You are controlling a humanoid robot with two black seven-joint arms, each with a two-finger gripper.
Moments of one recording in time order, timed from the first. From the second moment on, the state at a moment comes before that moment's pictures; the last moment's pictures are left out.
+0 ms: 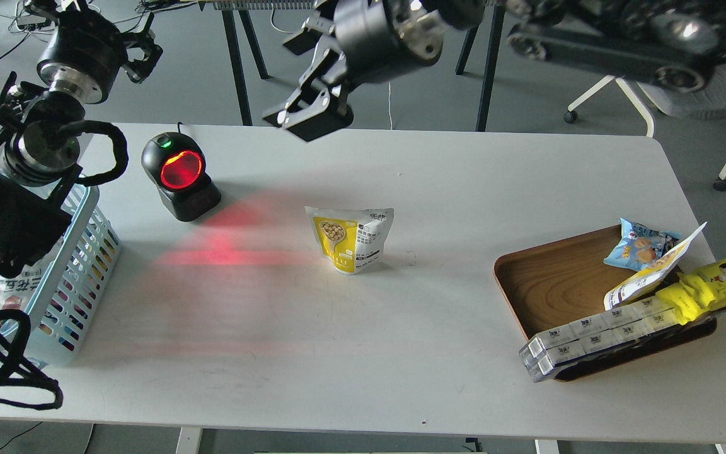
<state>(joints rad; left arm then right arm) -0.96 0.36 -0.82 -0.52 -0.15 -0.36 -0.20 2.07 -0.35 -0.40 1.16 -1.37 0.22 0.49</state>
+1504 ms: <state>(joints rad) -1.07 0.36 -0.71 -0.58 -0.10 -0.42 -0.20 1.52 -0.81 -0.24 0.76 -0.09 0.25 0.49</state>
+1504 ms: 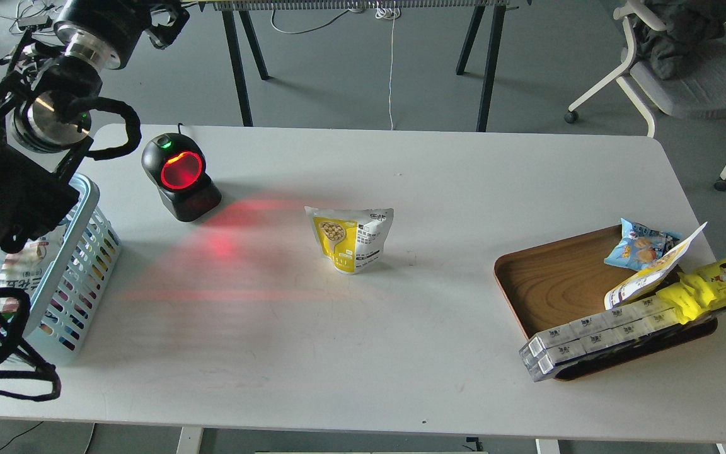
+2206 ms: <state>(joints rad) -1.17 0.69 -0.45 -1.13 0.51 -0.43 -0.12 1.13 -0.35 0.60 0.28 0.13 0.42 0.31</state>
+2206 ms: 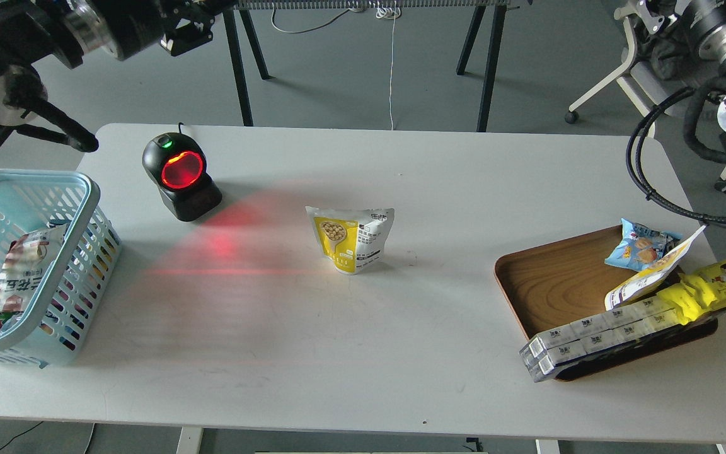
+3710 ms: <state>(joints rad) -1.13 0.42 -0.16 -1.35 2.18 -0.39 -0.15 0.98 -0.32 0.80 0.32 0.14 0.49 0.31</state>
